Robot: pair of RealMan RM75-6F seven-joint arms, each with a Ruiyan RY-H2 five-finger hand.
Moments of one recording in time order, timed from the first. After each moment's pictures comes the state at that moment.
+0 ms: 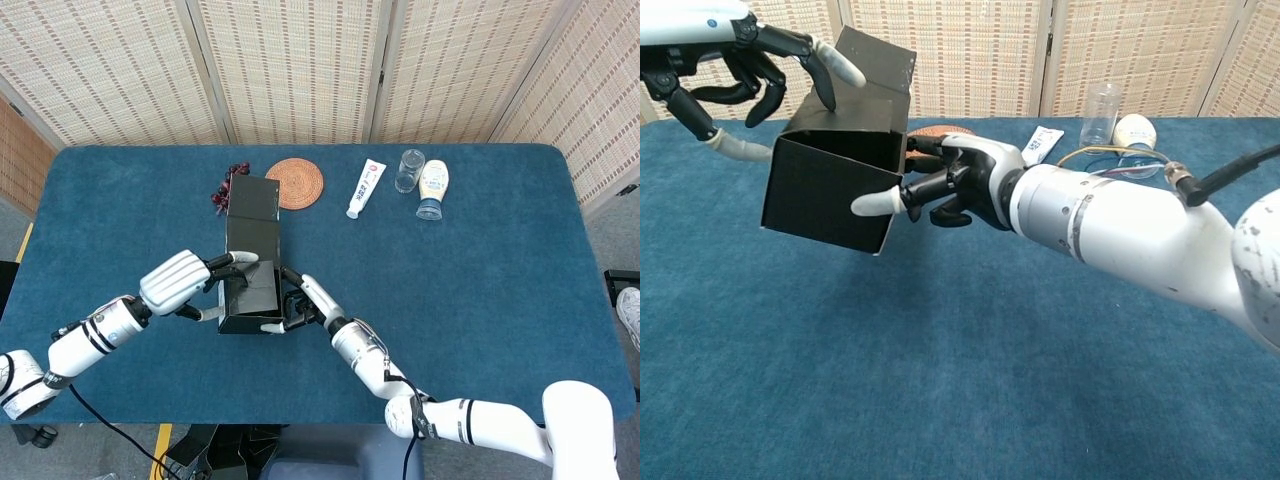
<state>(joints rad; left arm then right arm) -0.84 -1.13 -0.01 -1.43 1.82 1.13 -0.59 0.82 -1.82 0.44 -1.53 -0.90 0.72 0.37</state>
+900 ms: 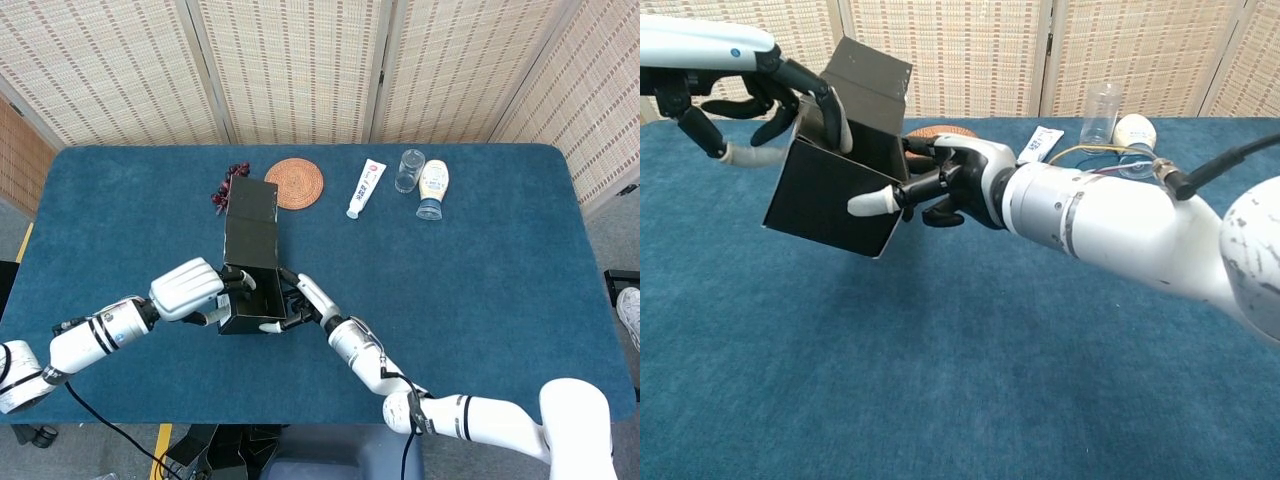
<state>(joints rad) -0.92 -1.07 0.04 -1.49 1.86 1.03 -0.52 0.84 -1.82 0.45 -1.50 -0.93 0.67 0.43</state>
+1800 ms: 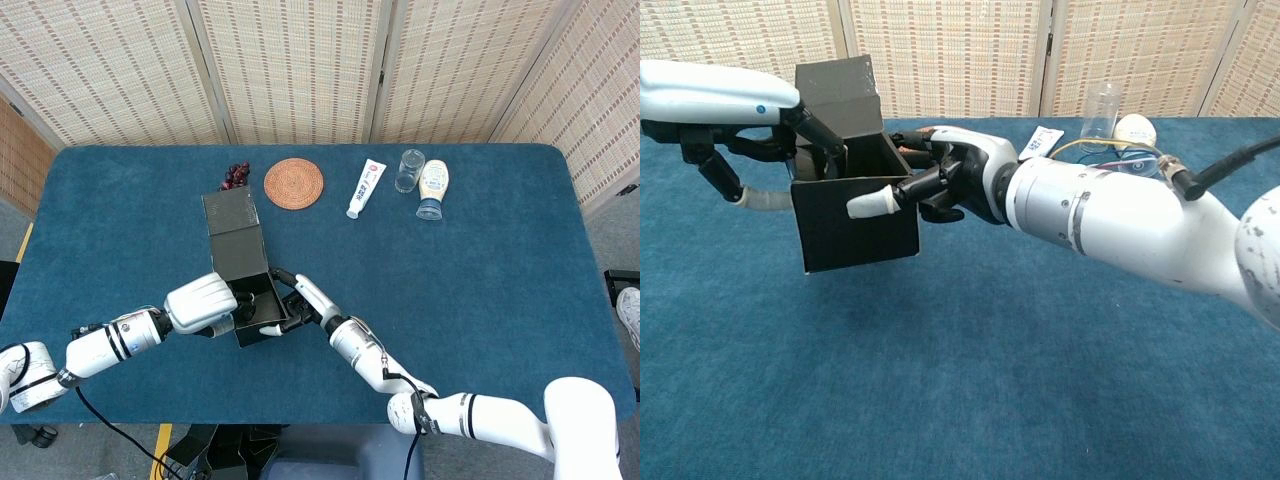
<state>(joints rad) -0.95 -1.13 0.08 -1.46 1.89 1.04 -0.41 0.85 -1.81 0.44 -1.50 -1.04 0.66 0.50</state>
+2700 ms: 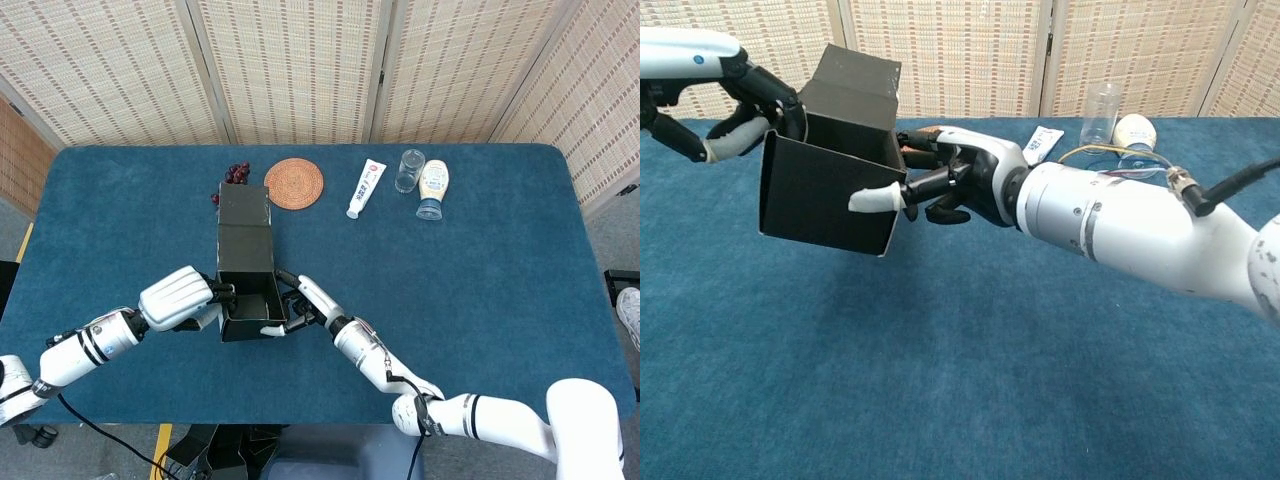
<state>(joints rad) -0.86 -1.08 0.10 -1.46 1.84 1.17 -0.49 0.82 -1.79 0.40 -1.47 -1.12 0.68 0.57</state>
